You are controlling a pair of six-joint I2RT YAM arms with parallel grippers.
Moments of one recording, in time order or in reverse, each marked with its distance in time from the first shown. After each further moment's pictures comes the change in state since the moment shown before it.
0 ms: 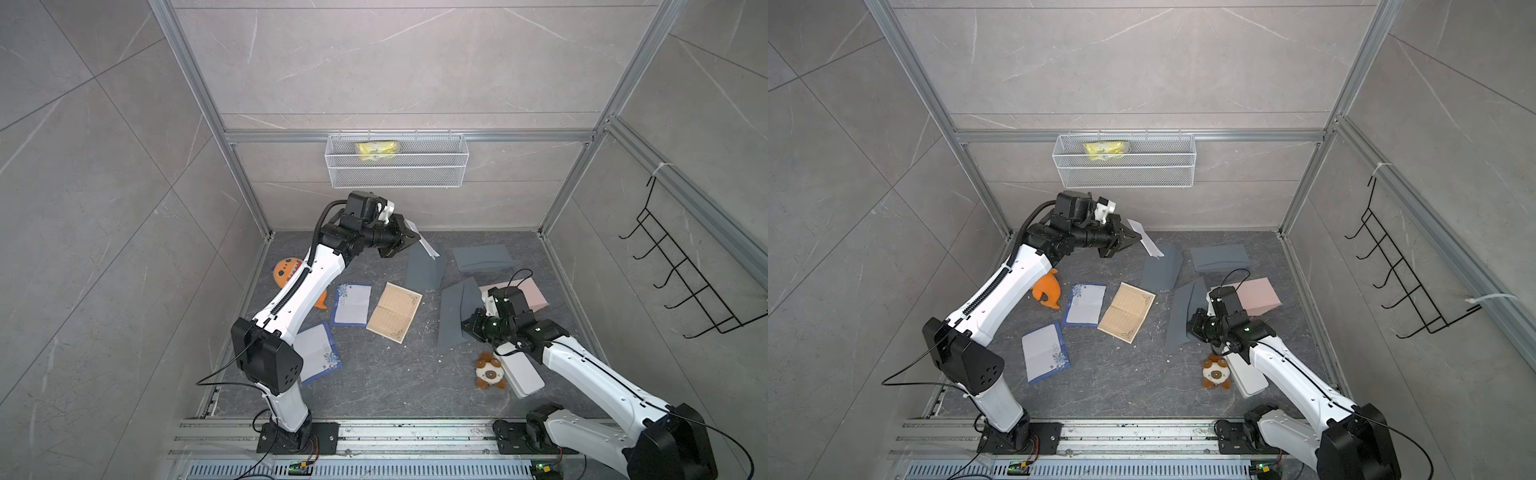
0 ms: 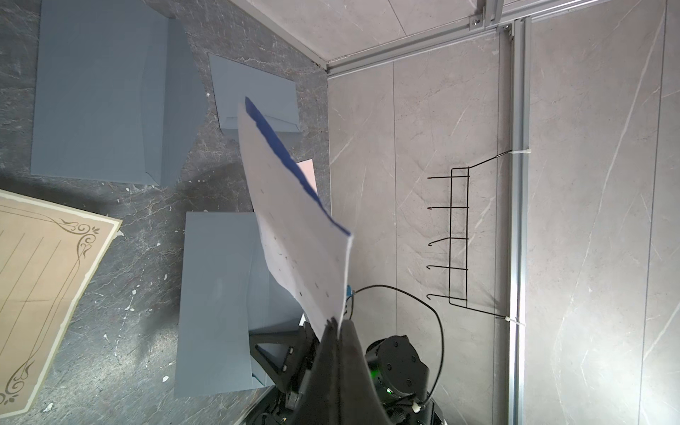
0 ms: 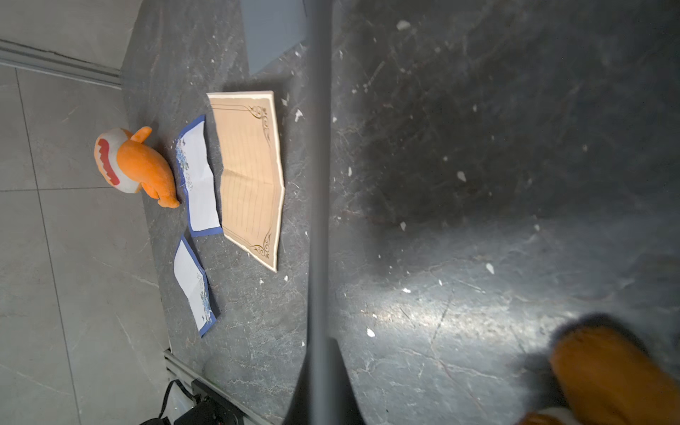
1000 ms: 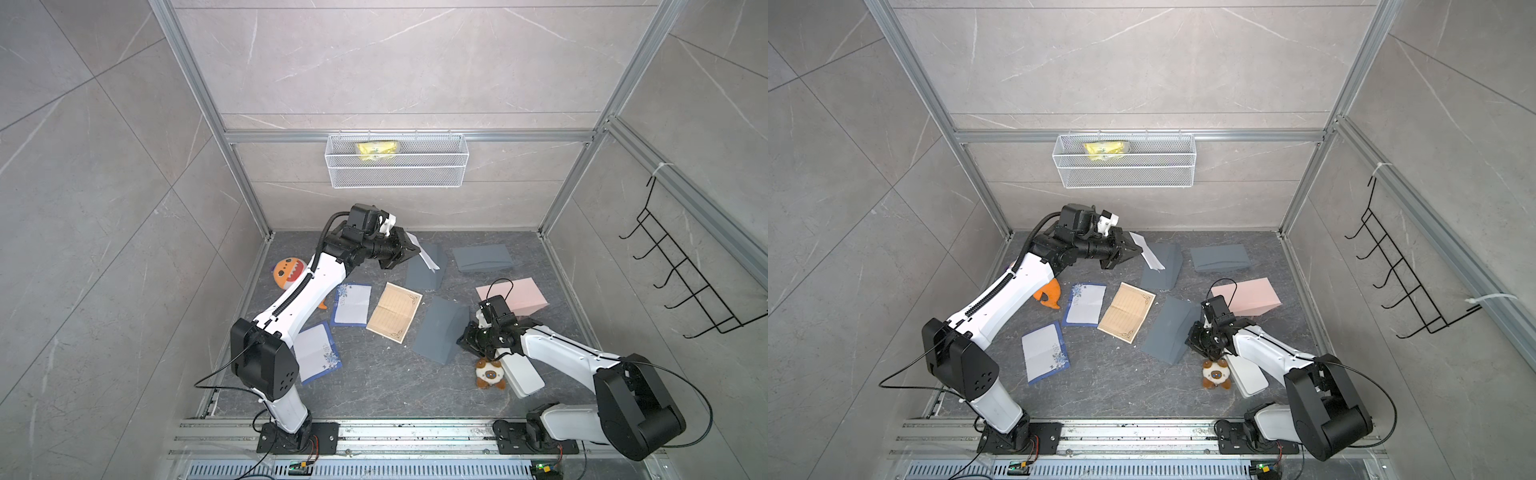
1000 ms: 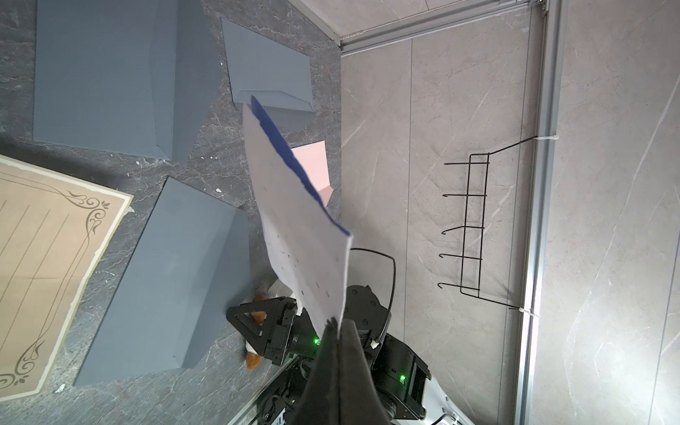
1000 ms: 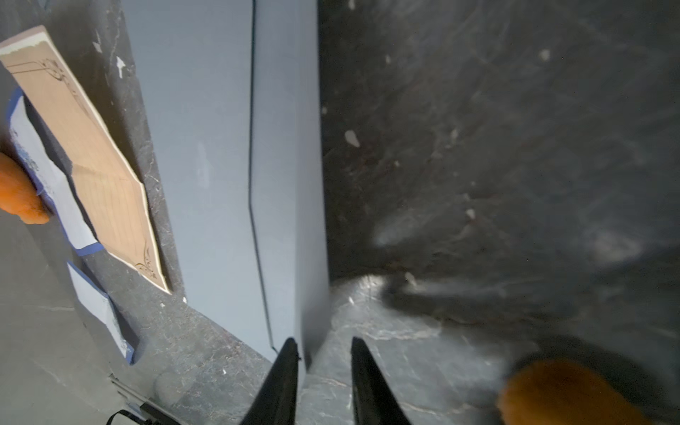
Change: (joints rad) left arm 0.000 -0.035 -0.139 0.058 0.023 0.003; right arm -0.027 0.249 0.003 -0.028 0.029 -0.038
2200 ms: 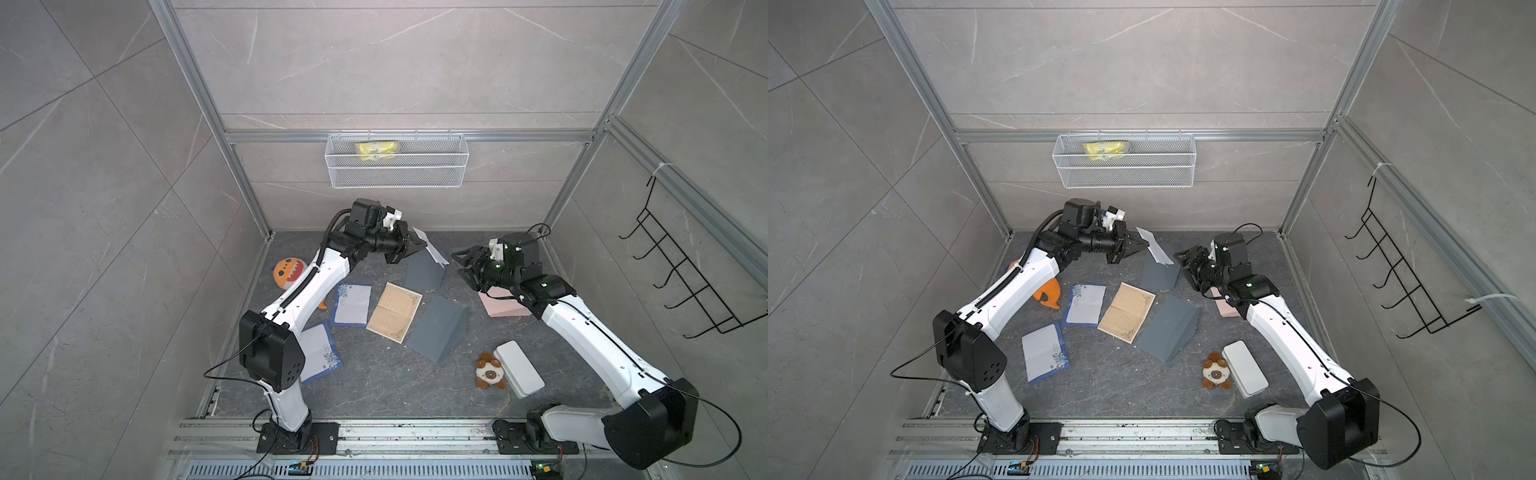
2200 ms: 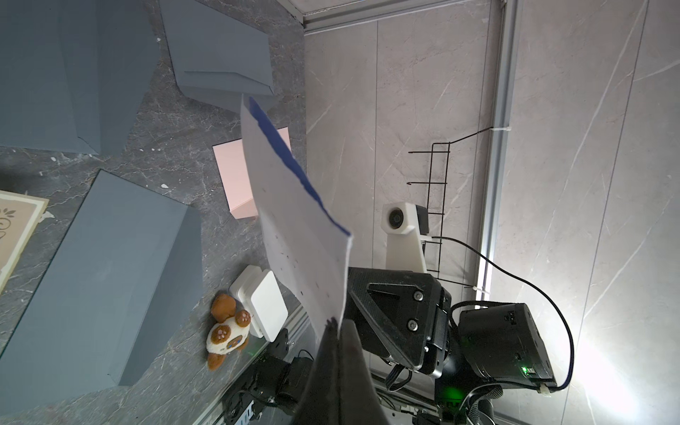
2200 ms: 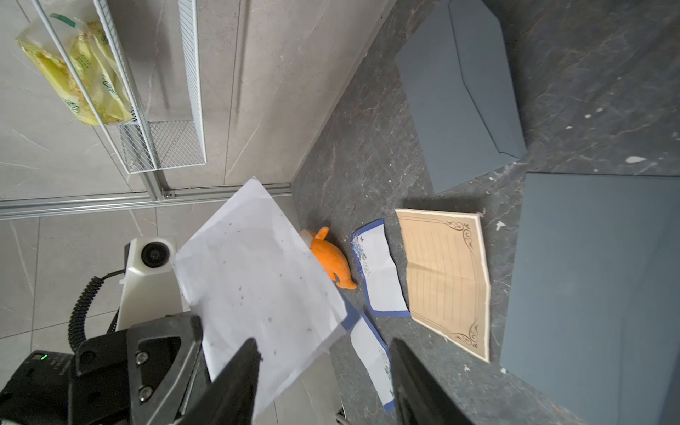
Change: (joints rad) left arm 0.011 0.066 0.063 0.094 0.130 -0.090; right arm -0.033 -0.030 0.542 0.098 -0.059 0.406
